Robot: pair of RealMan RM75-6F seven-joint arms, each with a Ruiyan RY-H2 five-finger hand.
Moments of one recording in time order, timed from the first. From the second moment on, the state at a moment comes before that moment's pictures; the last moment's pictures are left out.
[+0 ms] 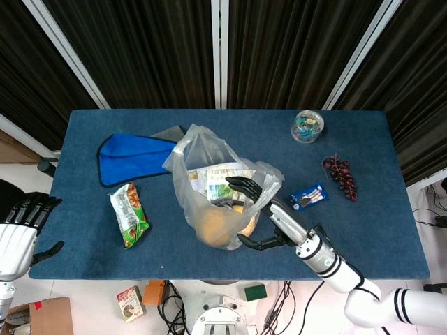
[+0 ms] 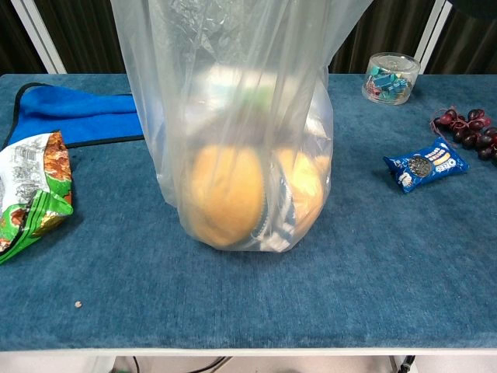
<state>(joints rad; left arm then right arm) -0.03 -1.03 0.00 -1.69 1.70 1.64 0.11 0.67 -1.38 0.10 -1.78 -1.80 1.40 0.72</state>
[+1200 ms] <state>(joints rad) -0.39 -0.66 -0.36 -2.10 1.40 1.42 -0.11 0.69 -1.42 0.10 -1.76 -1.77 1.38 0.73</state>
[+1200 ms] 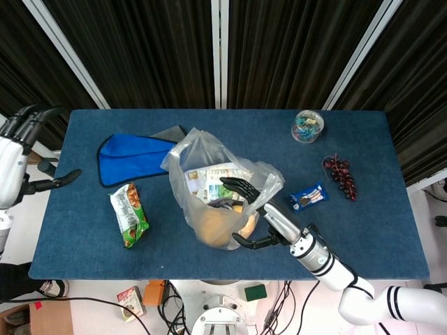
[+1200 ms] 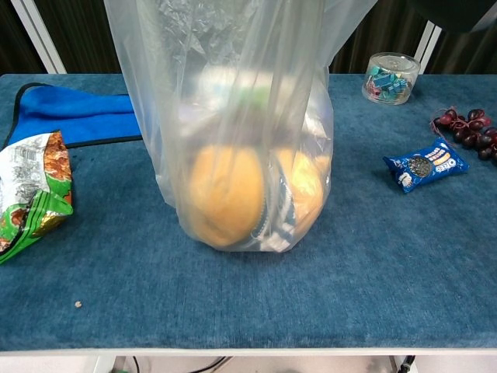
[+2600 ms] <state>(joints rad) -0.90 -1.06 -0.52 -2.11 0.94 1.10 0.09 0.70 -1.45 0.11 -1.71 -1.75 1.38 0.75</state>
